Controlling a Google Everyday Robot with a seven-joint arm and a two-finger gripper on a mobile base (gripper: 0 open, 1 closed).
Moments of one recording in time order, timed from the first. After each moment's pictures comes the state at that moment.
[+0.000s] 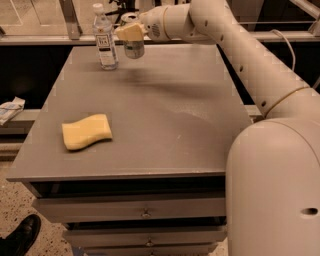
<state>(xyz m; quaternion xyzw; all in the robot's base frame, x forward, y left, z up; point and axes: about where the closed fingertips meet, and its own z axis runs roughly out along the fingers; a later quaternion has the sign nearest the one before) 0.813 0.060 0.978 -0.42 0.66 0.27 0.56</state>
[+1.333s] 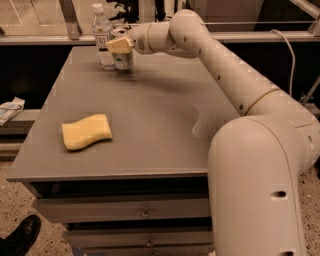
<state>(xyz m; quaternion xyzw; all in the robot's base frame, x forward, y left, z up) 0.839 0.101 0.924 -0.40 0.68 0.29 0.55</state>
